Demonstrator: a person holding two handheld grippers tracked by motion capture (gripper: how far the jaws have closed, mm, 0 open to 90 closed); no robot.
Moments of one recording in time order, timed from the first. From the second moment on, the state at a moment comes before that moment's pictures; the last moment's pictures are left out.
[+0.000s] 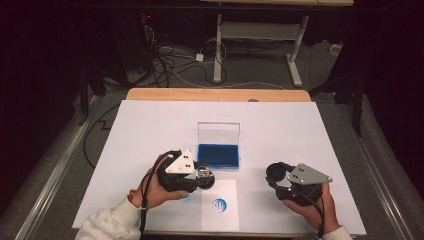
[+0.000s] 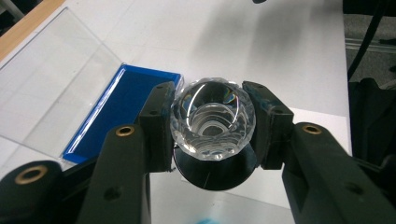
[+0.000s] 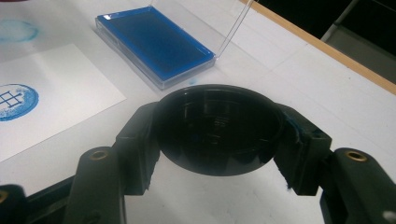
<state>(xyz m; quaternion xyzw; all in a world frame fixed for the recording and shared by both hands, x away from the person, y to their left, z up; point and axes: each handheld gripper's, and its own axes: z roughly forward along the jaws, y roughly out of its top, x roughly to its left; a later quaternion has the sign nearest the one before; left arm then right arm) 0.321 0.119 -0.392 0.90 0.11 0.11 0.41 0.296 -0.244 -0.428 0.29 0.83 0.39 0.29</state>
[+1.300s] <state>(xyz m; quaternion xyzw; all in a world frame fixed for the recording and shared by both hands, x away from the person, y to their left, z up) 0.331 0.141 -0.386 0.88 0.15 0.13 0.44 0.307 -0.234 -0.437 0.28 0.84 0.39 0.26</state>
